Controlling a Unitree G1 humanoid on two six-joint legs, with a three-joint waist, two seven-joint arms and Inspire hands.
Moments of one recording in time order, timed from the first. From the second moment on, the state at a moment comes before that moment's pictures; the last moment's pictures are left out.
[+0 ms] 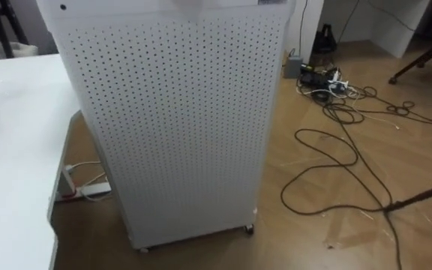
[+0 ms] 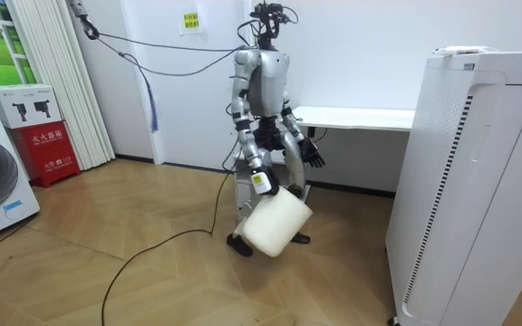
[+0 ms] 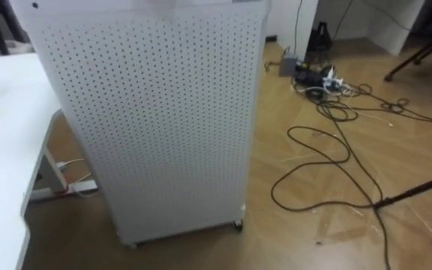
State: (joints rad) left arm 0.13 0.17 -0.10 1.12 -0.19 -0.29 0.07; right arm 0.13 -0.23 0.12 1.03 0.19 -0.15 0.04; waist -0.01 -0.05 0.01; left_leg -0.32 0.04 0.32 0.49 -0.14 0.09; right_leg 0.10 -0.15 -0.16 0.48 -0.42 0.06
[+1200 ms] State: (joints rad) left arm 0.08 0.21 -0.16 1.07 -0.02 -0.26 0.12; right arm 0.08 -0.23 0.13 0.99 0.19 -0.19 0.00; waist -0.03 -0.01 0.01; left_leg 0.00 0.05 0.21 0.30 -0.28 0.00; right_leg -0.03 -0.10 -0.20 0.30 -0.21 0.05
